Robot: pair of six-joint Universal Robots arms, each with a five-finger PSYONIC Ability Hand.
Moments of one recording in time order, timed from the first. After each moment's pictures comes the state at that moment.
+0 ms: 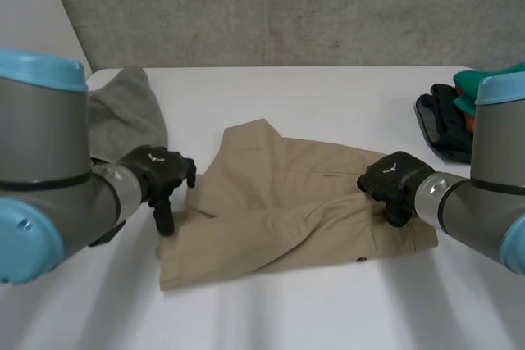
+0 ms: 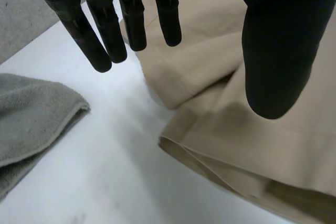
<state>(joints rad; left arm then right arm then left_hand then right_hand) 4.26 -1.95 -1.40 2.74 -1.57 3.51 1.92 -1.12 1.42 0.33 1.40 2.46 0.42 0.42 0.42 0.41 0.24 1.11 1.17 1.19 1.20 1.01</state>
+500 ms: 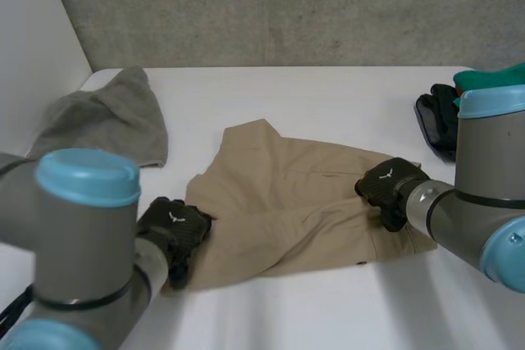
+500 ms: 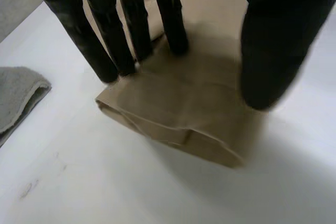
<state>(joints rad) 4.08 -1.94 -1.65 2.97 -1.77 3.52 1.96 -1.10 1.44 0.29 1.47 2.50 0.71 0.68 0.68 0.66 0.49 1.11 1.17 1.19 1.20 1.02</state>
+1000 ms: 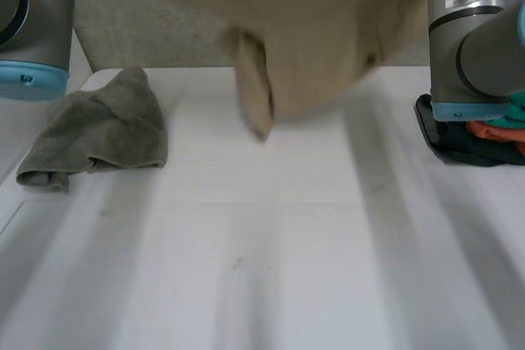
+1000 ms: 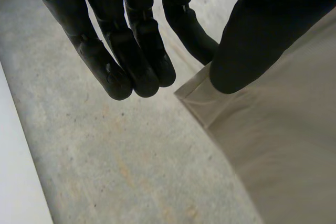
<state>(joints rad) 4.33 -1.93 -0.90 3.46 -1.62 3.42 1.97 -1.09 1.03 -0.72 1.57 2.58 1.15 1.19 1.18 1.19 0.97 1.11 1.17 1.19 1.20 1.02</state>
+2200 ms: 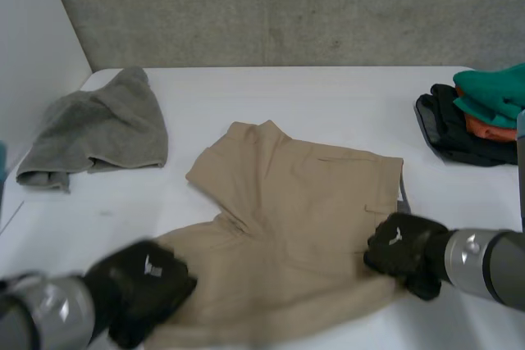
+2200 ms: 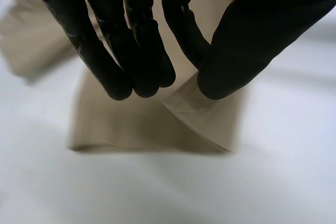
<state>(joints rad) 4.26 -1.57 -1.81 2.53 -1.37 3.83 1.85 -1.30 1.69 0.55 1.25 2.05 1.15 1.19 1.19 1.20 0.97 1.11 1.17 1.19 1.20 1.02</state>
